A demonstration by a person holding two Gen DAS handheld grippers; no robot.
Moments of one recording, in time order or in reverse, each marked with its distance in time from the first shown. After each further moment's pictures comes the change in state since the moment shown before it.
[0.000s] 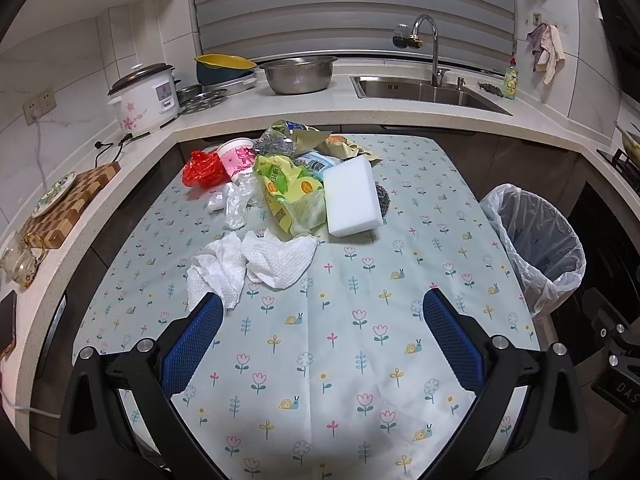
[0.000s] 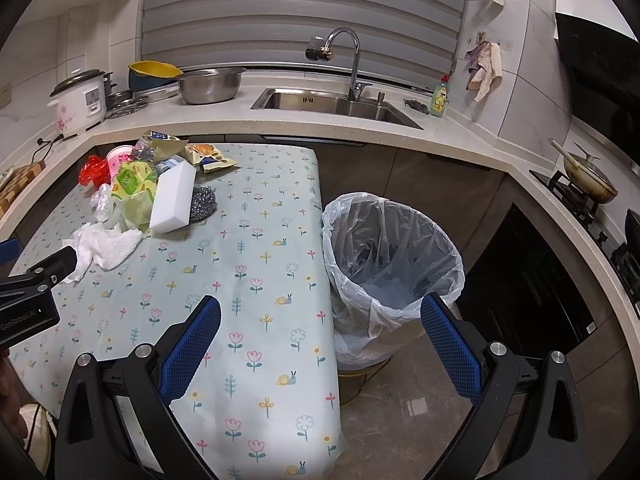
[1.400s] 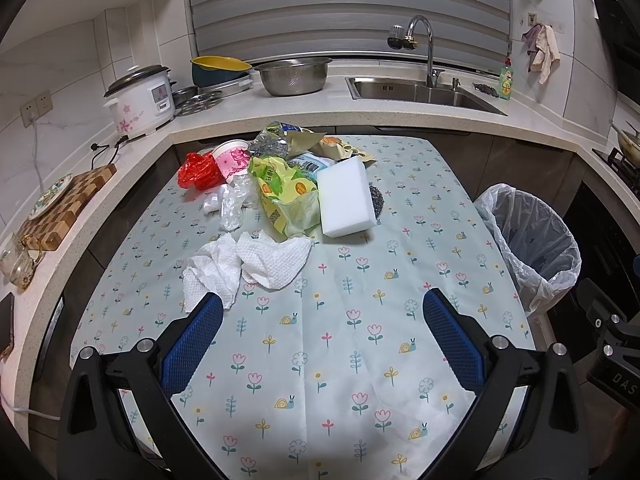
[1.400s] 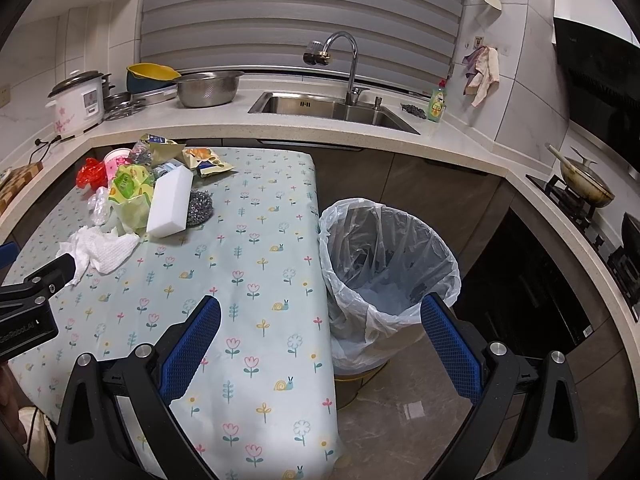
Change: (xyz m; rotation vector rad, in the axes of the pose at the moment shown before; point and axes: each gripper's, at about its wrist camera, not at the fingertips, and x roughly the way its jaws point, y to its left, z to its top) left arm -0.004 -0.008 0.000 0.006 -0.007 -0.004; right arm -0.001 -0.002 0.003 0.002 -0.009 -0.005
